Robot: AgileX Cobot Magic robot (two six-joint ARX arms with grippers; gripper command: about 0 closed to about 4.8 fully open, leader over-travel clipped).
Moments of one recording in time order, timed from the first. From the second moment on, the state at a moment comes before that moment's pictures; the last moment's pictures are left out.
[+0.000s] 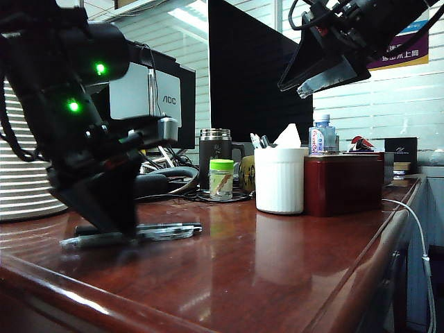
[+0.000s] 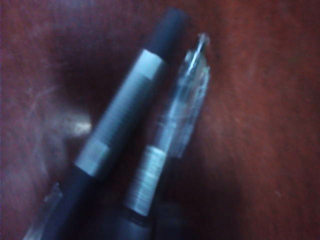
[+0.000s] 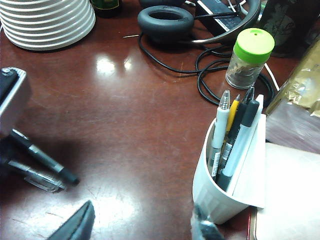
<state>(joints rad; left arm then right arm) -0.52 1.57 0.92 -0.50 0.20 0.22 0.36 1.33 1.00 -0.20 -0.42 -0.24</state>
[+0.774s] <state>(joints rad) -0.52 1.60 1.03 0.08 0.53 -0.10 0.35 1.27 1.00 -0.18 -0.27 -0.28</state>
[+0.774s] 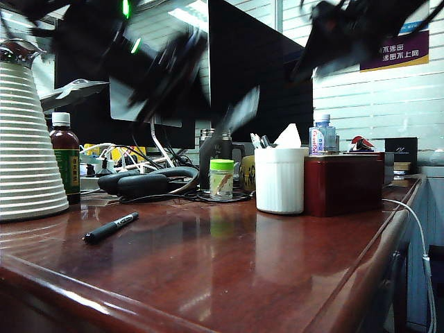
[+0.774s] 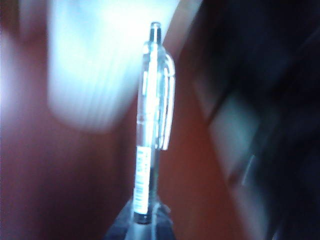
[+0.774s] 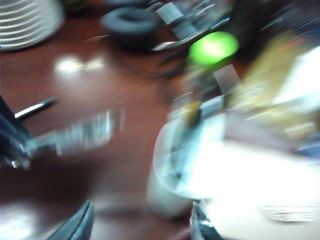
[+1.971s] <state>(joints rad) -0.60 2.18 1.33 1.10 0.37 -0.48 0.13 1.19 1.00 -0.06 -0.27 -0.29</state>
